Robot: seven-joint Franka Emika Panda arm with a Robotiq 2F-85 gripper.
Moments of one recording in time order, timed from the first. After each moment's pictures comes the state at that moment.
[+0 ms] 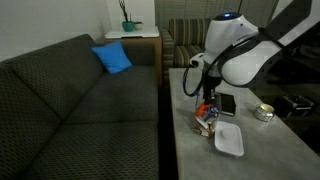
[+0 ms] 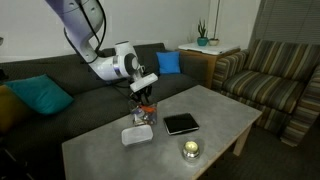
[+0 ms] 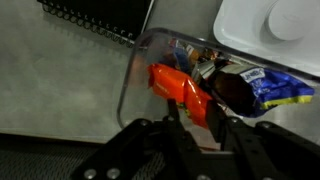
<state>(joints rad) 0.25 1.32 0.05 -1.23 -0.49 2.71 -0.68</state>
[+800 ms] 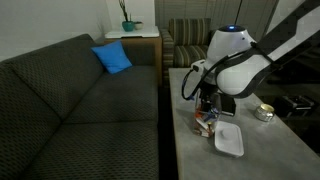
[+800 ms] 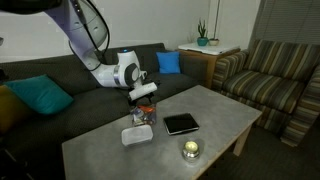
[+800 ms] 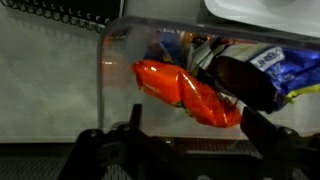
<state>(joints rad) 0.21 1.43 0.10 -1.14 -0.39 2.79 -0.67</state>
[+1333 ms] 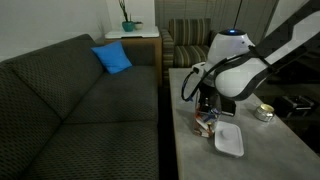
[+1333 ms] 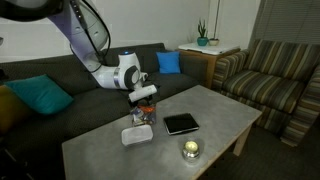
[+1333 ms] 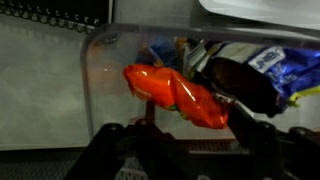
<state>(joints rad) 0.20 1.46 0.12 -1.12 -0.36 2.79 -0.67</state>
